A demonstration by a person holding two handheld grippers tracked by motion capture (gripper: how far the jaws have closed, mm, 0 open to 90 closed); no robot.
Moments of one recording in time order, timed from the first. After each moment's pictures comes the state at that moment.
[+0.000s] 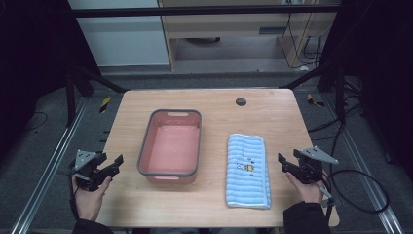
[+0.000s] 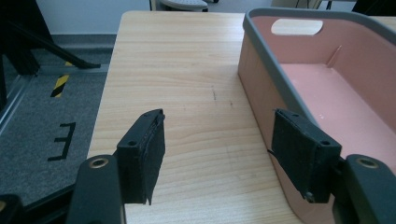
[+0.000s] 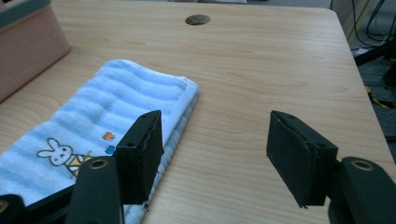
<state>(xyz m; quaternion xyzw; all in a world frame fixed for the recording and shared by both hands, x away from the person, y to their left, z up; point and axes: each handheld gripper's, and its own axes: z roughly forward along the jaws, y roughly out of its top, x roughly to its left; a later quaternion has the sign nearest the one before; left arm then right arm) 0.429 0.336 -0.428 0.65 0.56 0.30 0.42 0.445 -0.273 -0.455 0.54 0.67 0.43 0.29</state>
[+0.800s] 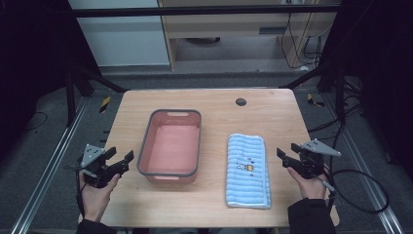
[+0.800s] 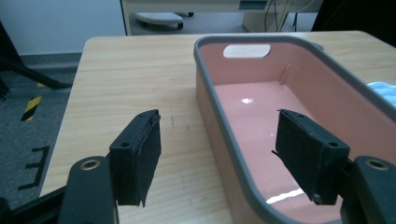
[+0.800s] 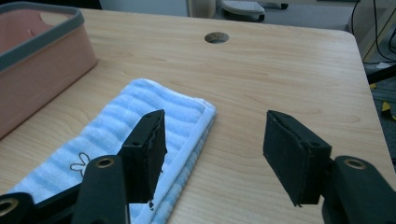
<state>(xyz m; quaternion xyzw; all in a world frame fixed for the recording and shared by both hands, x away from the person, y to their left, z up) 0.428 0.303 -0.401 0.66 0.52 0.29 0.45 0.450 -0.271 -0.428 0.51 0.68 0.45 0.28</state>
